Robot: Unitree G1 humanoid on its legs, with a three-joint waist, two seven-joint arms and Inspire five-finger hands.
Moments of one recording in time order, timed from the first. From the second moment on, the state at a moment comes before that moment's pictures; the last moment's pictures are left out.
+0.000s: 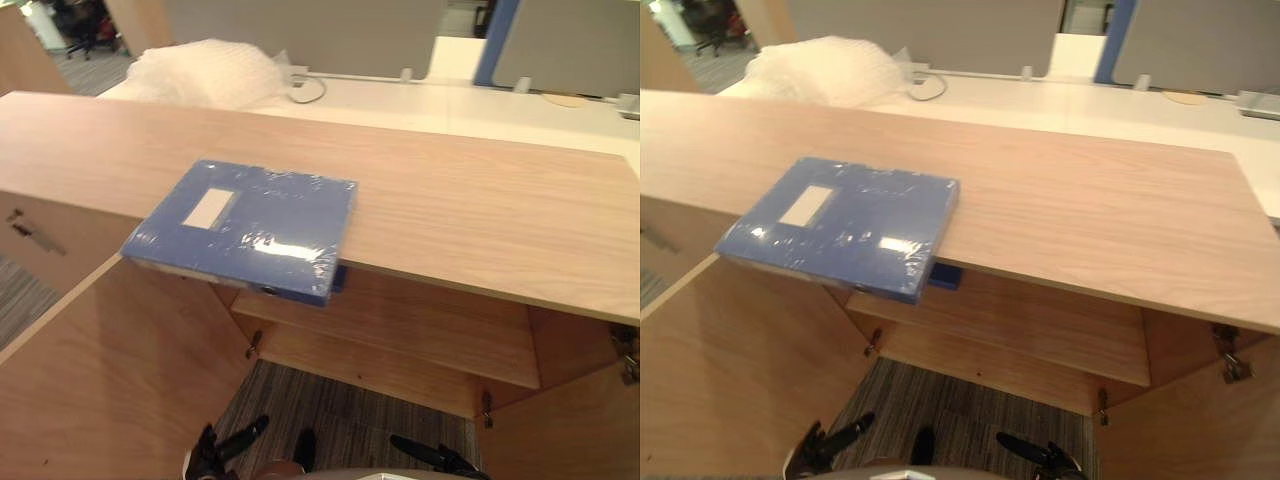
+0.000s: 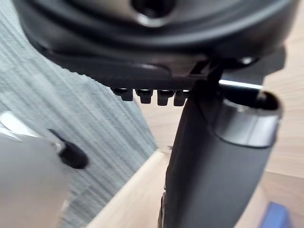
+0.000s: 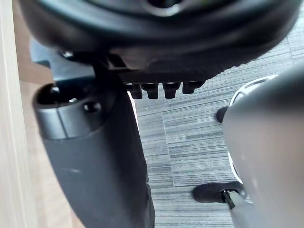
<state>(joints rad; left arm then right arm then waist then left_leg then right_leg) 0.32 0.01 0.22 0.59 -0.30 -0.05 0.13 0.01 -0.04 -0.29 1.17 0.11 0.04 -0.05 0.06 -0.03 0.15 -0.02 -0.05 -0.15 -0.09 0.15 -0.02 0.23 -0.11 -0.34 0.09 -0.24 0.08</state>
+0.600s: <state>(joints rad) 0.42 -0.08 0.37 -0.26 0.50 0.06 0.64 0.04 -0.01 -0.20 1.14 0.04 0.04 -0.13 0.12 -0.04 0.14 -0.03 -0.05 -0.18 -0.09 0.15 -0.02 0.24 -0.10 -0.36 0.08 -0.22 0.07</state>
